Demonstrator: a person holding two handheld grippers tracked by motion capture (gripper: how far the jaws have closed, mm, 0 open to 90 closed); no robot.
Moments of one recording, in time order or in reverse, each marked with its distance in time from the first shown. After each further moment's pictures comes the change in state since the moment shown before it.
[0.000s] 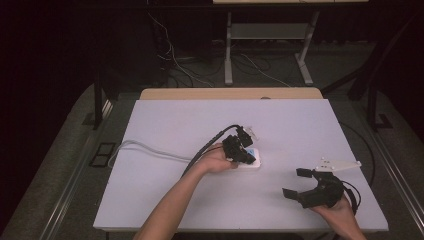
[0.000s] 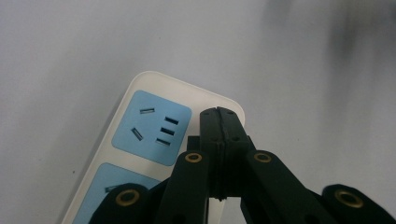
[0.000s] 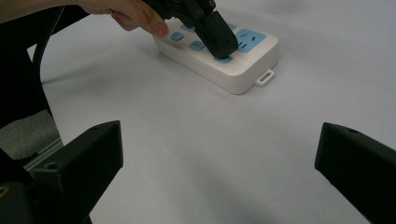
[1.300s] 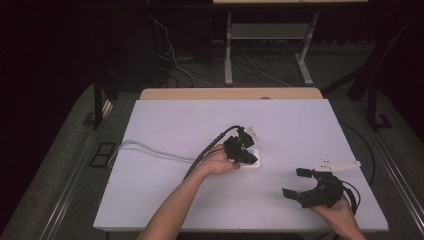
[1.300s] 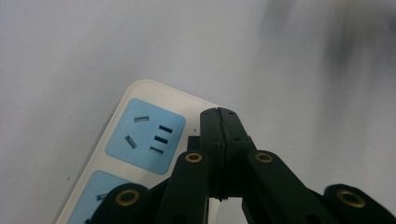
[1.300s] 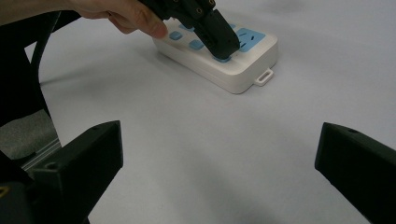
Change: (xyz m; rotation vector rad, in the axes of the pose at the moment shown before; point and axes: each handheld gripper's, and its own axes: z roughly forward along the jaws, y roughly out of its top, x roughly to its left) left arm -0.006 0.000 0.000 -0.030 0.025 -0.006; right arm 0.000 0.000 0.001 0.001 -0.006 -0.002
